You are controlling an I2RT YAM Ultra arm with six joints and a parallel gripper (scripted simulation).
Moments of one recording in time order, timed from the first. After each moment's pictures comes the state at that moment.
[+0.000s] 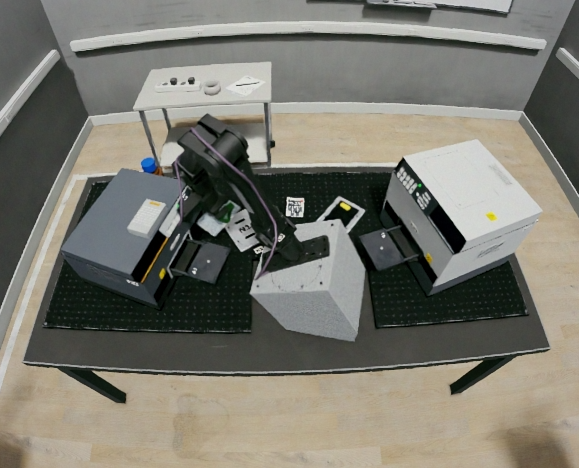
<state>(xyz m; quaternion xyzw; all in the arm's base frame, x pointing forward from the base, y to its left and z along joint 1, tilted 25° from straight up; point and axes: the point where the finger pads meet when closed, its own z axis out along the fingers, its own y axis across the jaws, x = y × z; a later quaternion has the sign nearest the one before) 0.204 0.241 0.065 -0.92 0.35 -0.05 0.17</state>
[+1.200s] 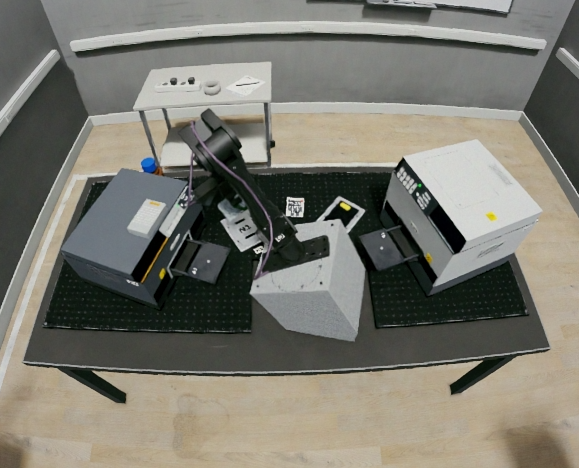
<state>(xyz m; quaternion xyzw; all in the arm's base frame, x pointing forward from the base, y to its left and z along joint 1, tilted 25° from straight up) 0.263 0.185 0.043 -0.87 0.47 -0.04 0.13</state>
